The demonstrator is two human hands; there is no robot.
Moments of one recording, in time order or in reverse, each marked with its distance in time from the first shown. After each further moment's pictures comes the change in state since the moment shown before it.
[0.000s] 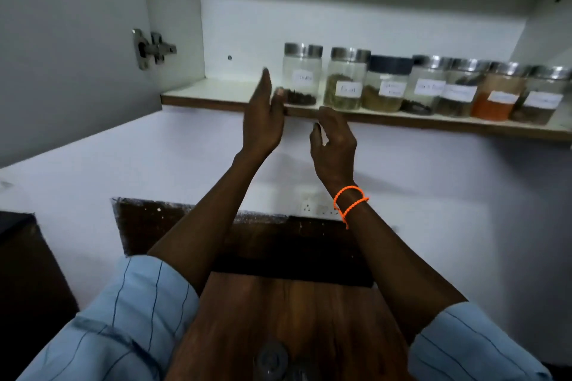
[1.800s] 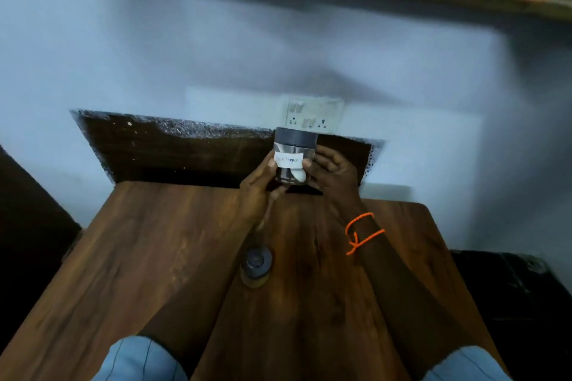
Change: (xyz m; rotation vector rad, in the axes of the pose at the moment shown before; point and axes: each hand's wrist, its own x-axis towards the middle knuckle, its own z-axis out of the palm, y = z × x) left_hand -0.298 -0.065 0.026 -0.746 -0.244 -0.925; right_hand -0.215 0.081 -0.066 0.693 -0.389 1.133
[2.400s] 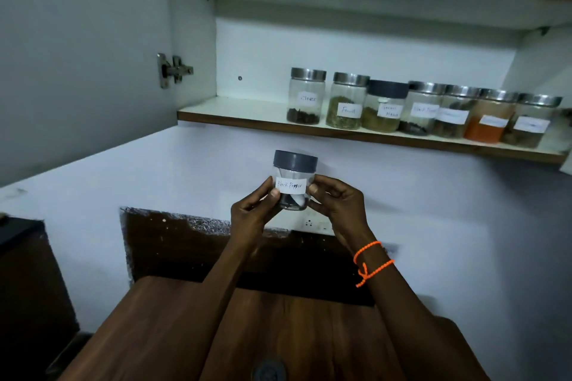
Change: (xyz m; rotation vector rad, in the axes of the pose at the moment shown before) left_hand 0.021 0.165 0.009 -0.122 0.075 0.358; right_hand 0.032 -0.146 0.069 0.102 -0.192 -0.312
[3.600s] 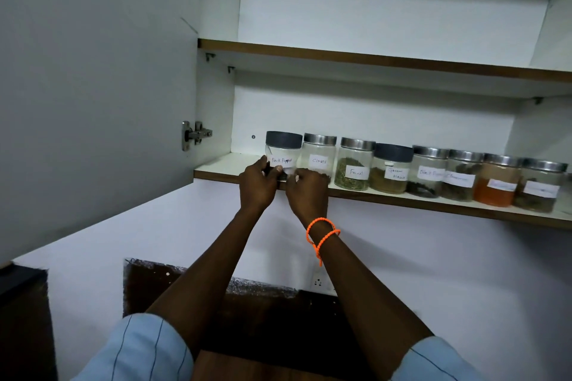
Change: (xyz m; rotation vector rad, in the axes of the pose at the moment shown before) left_hand 0.143 0.102 0.049 0.853 0.141 0.507; right_hand 0.099 -0.071 0.128 -0.911 0.250 -0.356
